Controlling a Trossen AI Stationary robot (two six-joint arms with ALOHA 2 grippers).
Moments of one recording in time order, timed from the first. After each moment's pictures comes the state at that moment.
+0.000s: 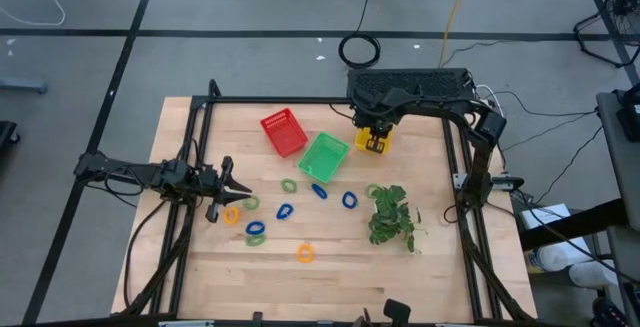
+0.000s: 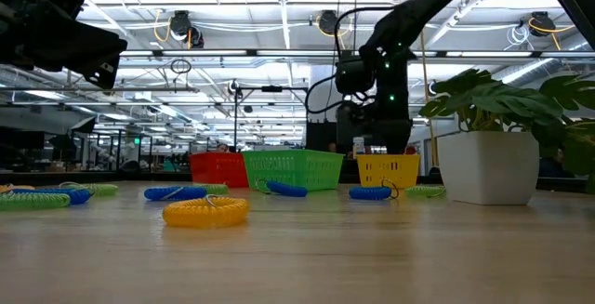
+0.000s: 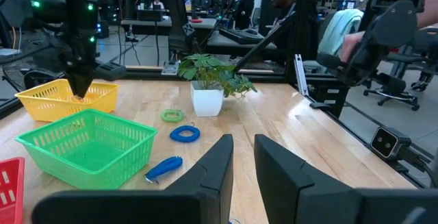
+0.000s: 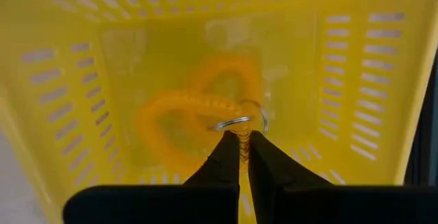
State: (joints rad) left arm -0.17 0.11 0.01 0.06 -0.01 -0.06; right arm -0.58 1.88 1.31 -0.89 0.19 -0.25
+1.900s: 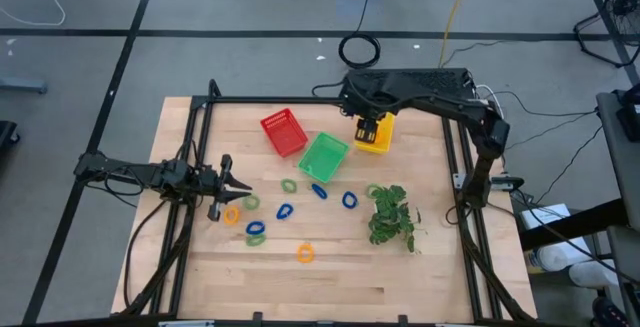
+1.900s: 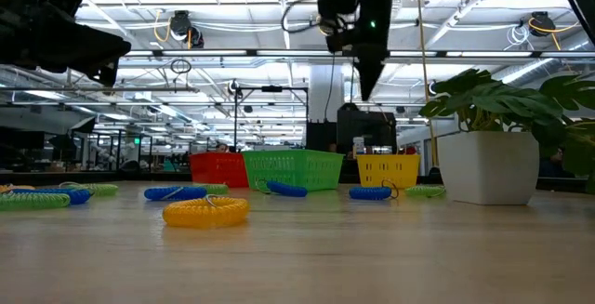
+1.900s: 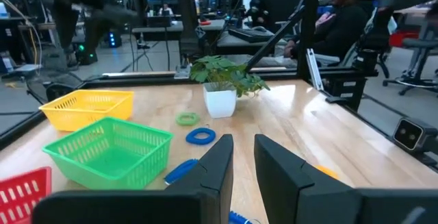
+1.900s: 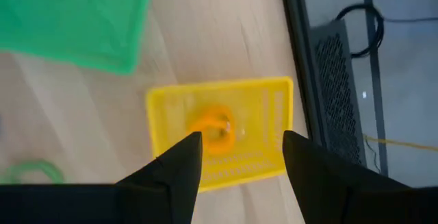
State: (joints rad) left arm -0.17 0.11 0.01 0.06 -0.05 0.02; right arm -0.41 1.82 1.76 -1.22 0.26 -0.16
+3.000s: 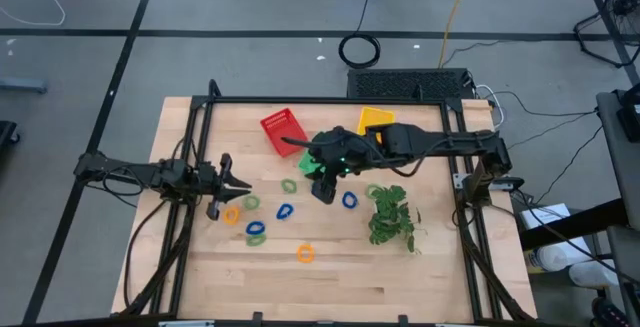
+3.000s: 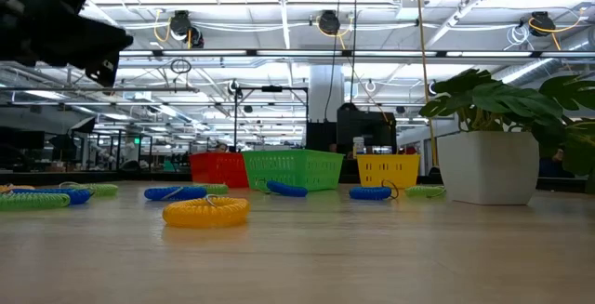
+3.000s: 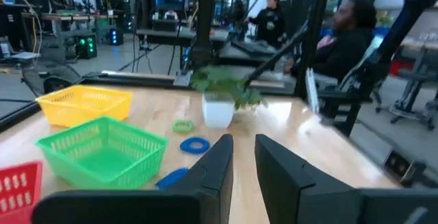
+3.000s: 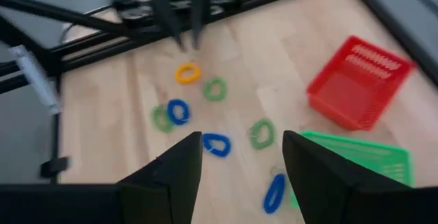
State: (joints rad) left arm -0.17 0.11 0.02 0.11 -0.06 -0.10; right arm 0.08 1.83 2.01 -0.92 0.15 0.38
